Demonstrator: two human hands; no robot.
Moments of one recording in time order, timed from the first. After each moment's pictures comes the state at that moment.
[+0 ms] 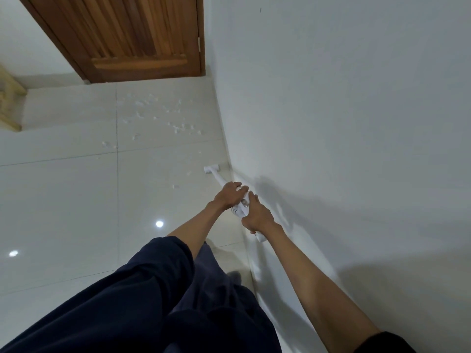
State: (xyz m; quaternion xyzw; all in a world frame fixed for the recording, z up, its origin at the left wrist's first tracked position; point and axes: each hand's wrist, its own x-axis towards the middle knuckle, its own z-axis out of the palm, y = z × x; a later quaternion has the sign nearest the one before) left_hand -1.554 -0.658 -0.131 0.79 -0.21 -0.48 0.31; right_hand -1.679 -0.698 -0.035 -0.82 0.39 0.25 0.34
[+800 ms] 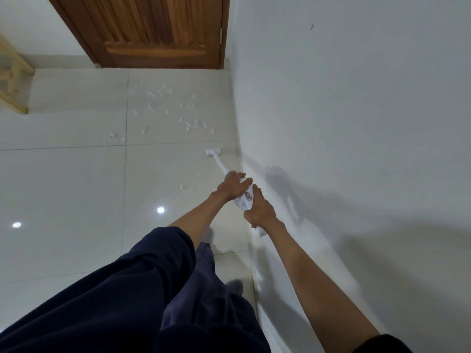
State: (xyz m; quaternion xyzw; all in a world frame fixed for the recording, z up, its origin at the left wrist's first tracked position) left_hand -1.422 -0.691 -0.152 0.81 -0.17 -0.45 0.33; right_hand -1.549 -0.729 -0.042 -0.80 0.39 0.25 0.38
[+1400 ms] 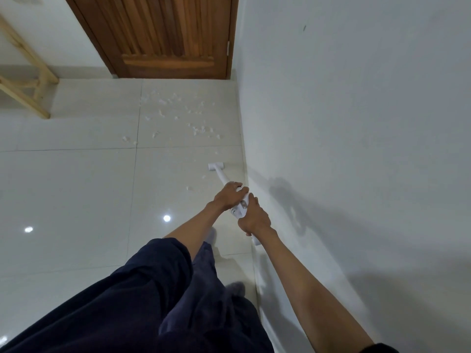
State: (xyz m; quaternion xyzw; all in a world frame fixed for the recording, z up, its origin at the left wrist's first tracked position) left_hand -1.478 -0.642 -0.130 0.80 -0.18 -0.44 0.37; right_hand -1.598 -0.682 -0.033 -0.83 0.37 0.23 0.35
